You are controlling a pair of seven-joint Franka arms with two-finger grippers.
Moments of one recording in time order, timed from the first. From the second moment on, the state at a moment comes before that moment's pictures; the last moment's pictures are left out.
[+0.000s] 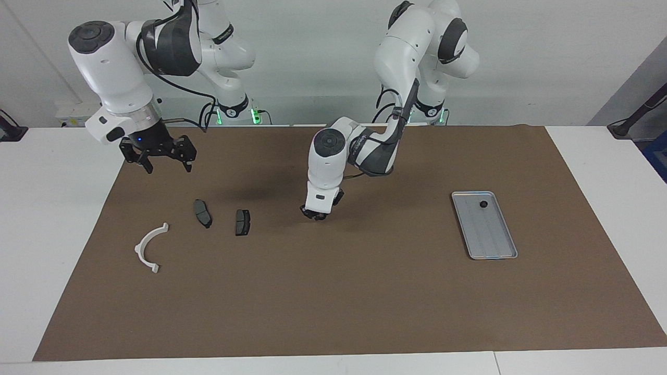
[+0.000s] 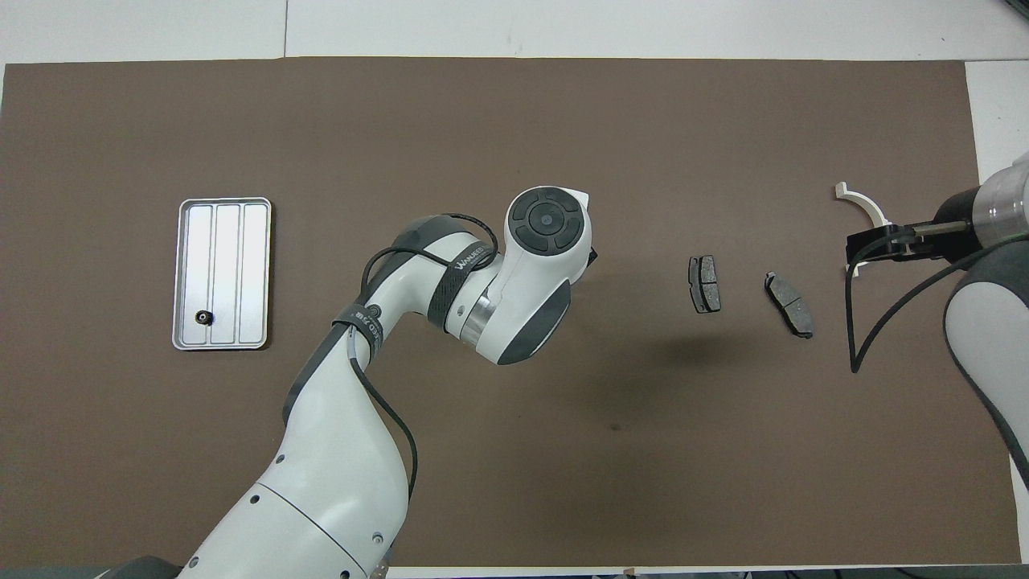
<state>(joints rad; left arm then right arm) -0.74 0.64 -0.01 -1.44 -0.10 2.12 -1.20 -0.02 -0.04 -0.01 -1.85 -0.02 1.84 -0.04</state>
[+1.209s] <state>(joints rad) -0.74 0.62 0.03 -1.50 -0.10 2.19 -1.24 -0.02 0.00 -0.01 -1.88 -0.02 1.96 -0.04</state>
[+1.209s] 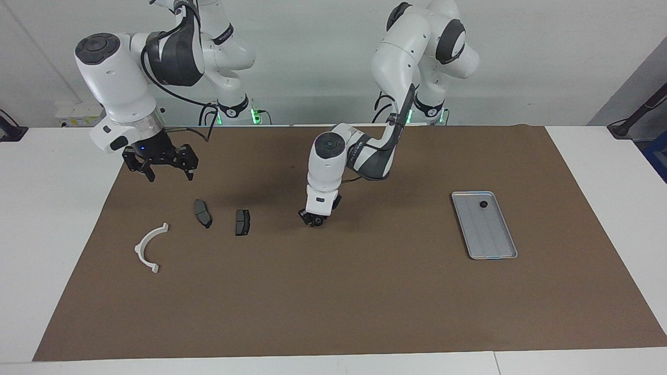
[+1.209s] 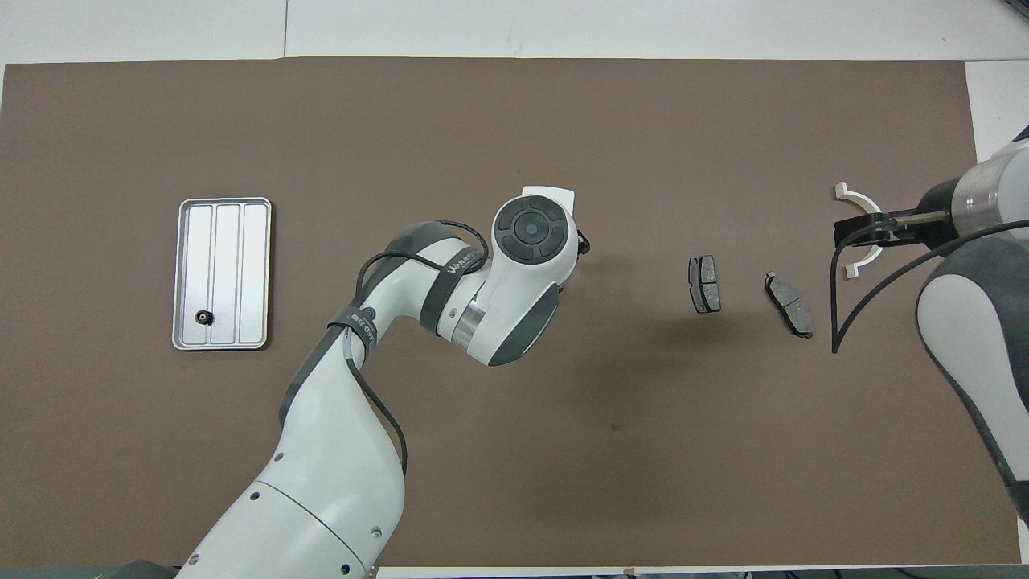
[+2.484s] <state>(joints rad) -0.13 0.14 0.05 -1.96 -0.06 1.94 -0.13 0.49 0.42 0.00 -1.72 -0.02 2.16 0.54</state>
